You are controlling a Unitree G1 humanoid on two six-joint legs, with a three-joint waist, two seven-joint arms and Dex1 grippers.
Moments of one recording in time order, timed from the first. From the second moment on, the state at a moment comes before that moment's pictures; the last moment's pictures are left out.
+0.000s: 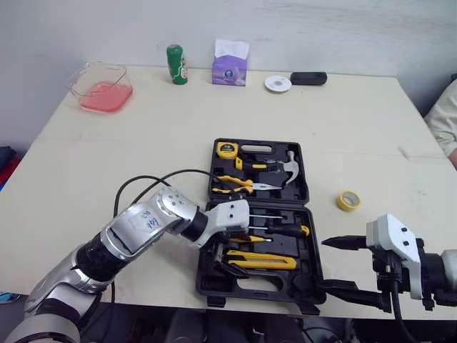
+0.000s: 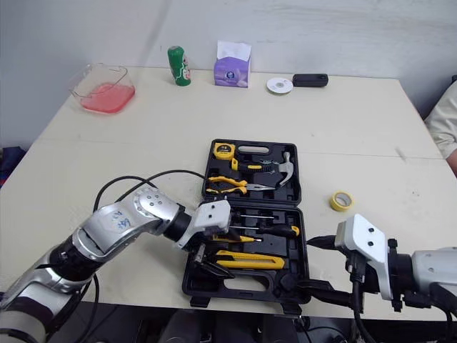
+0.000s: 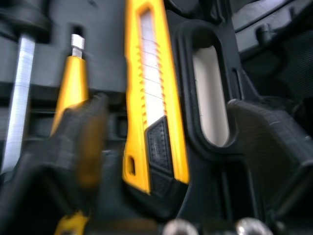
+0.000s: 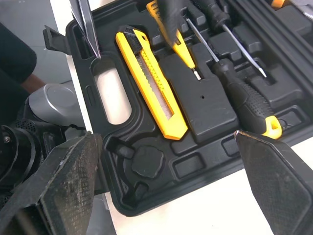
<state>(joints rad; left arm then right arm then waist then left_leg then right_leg) -0.67 0.67 -0.50 -0.41 -0.43 0.90 -1.02 0.34 -1.04 -0.52 -0.79 0.78 0.78 1.04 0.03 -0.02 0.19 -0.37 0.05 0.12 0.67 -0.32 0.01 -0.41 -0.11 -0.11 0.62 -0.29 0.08</state>
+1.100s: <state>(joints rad) -0.52 0.62 -0.56 -0.24 -0.17 0.38 -1.19 0.29 -1.01 -0.37 -0.78 0.73 0.72 1.00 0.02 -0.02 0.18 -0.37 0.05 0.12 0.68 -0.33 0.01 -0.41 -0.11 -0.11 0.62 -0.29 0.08</state>
